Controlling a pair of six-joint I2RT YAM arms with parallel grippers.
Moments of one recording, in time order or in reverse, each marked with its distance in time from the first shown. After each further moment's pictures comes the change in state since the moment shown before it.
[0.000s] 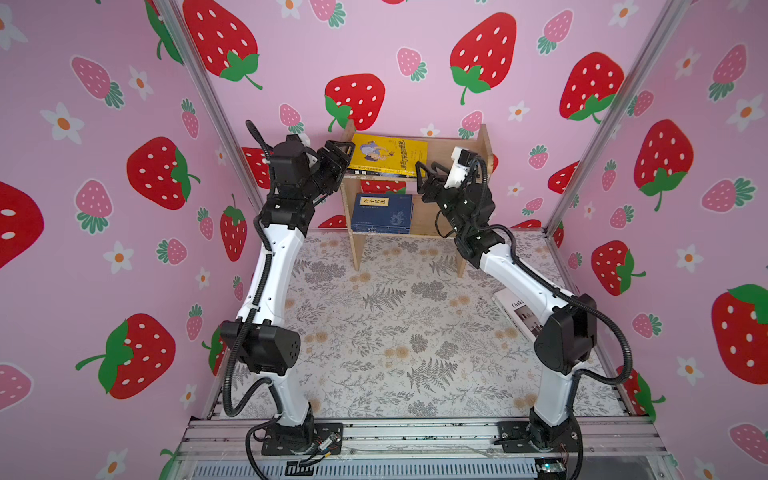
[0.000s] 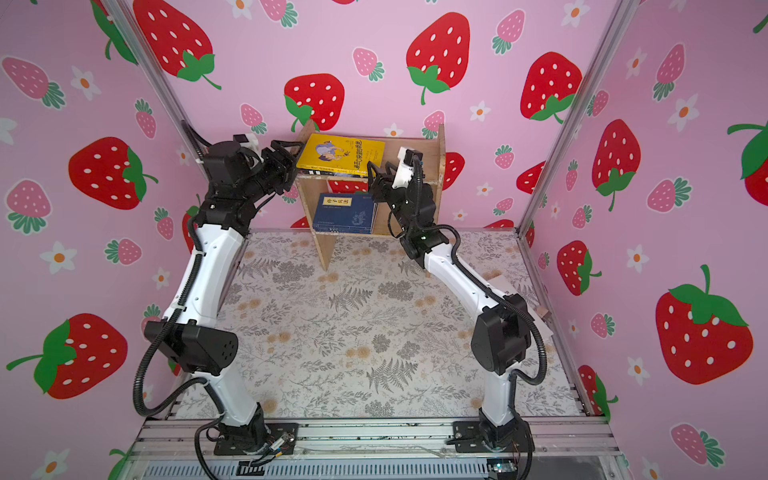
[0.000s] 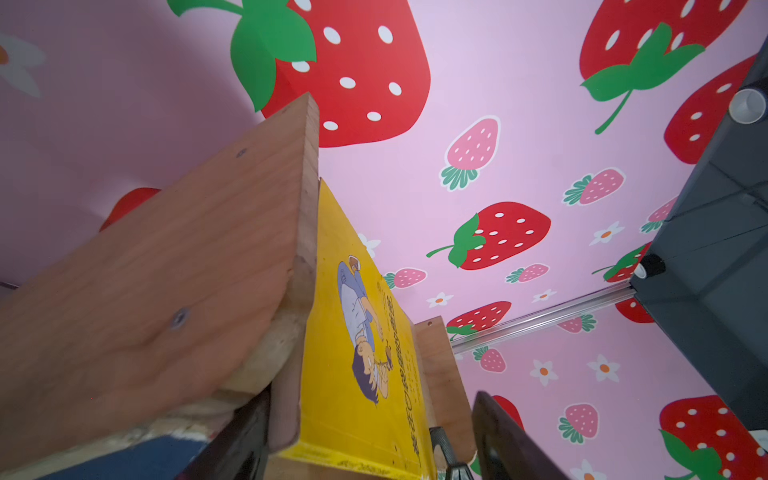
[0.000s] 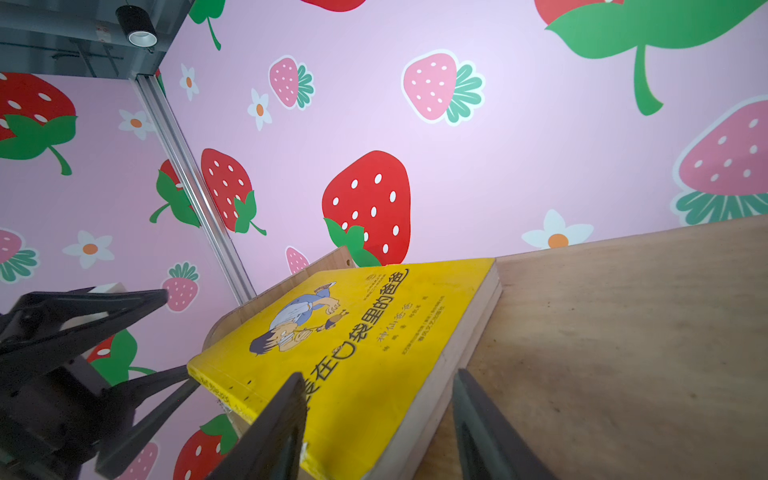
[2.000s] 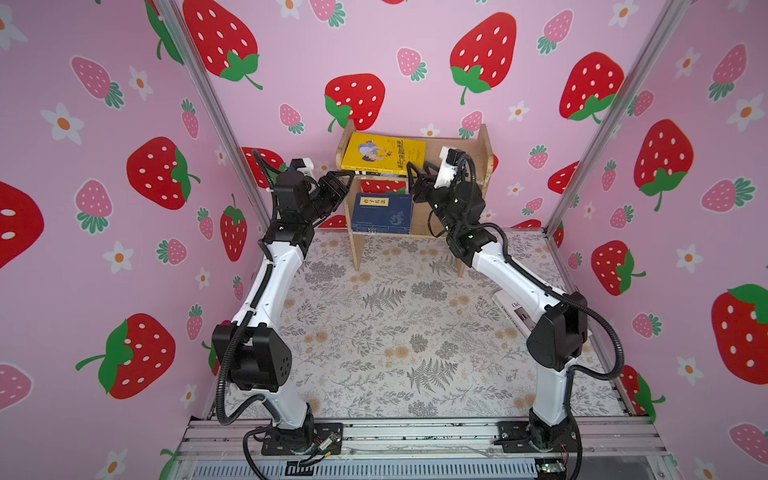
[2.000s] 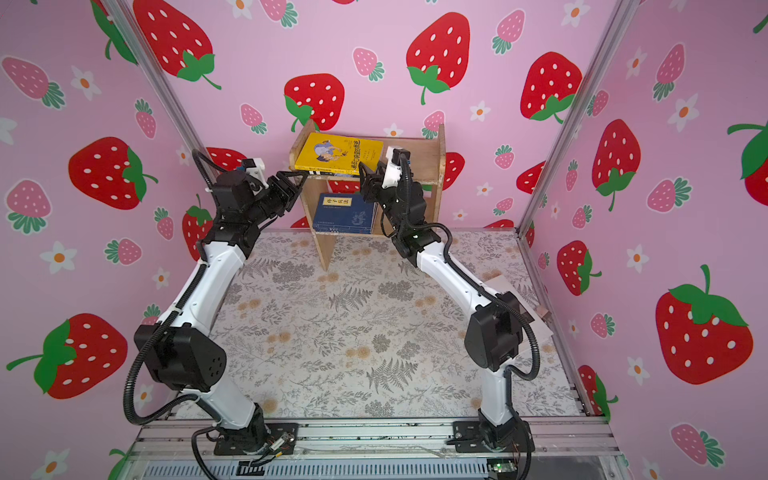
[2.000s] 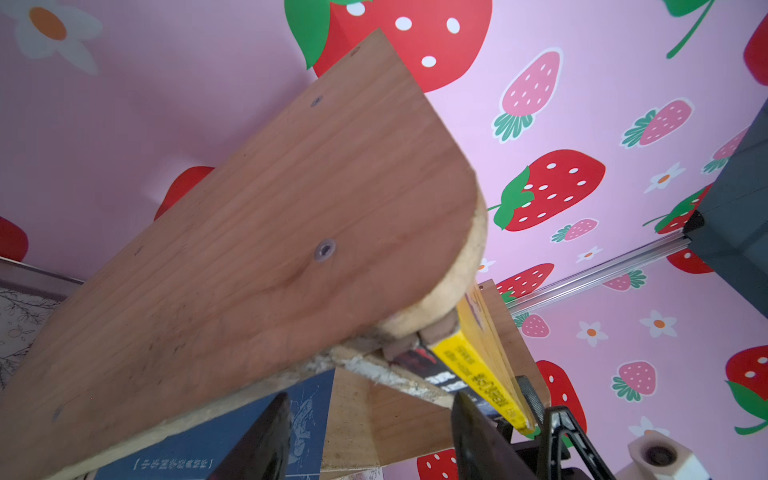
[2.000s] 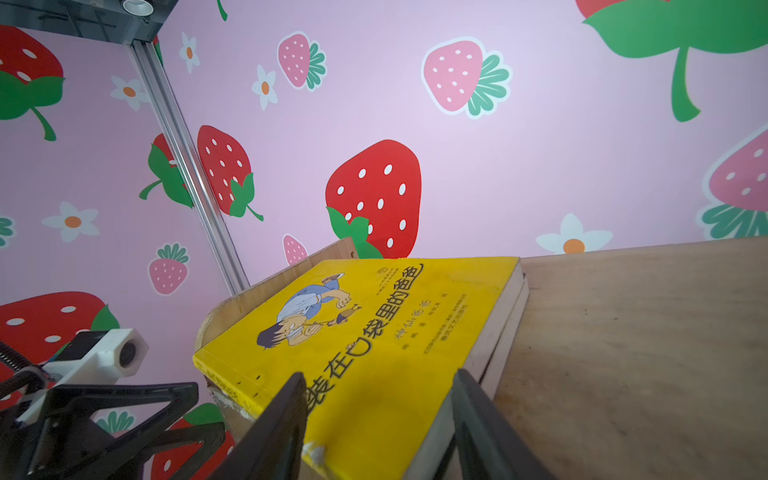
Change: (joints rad) left arm 0.021 -0.115 -0.427 0.282 0.090 0.077; right arm 0.046 0.042 0.070 -0.049 0.033 -0.097
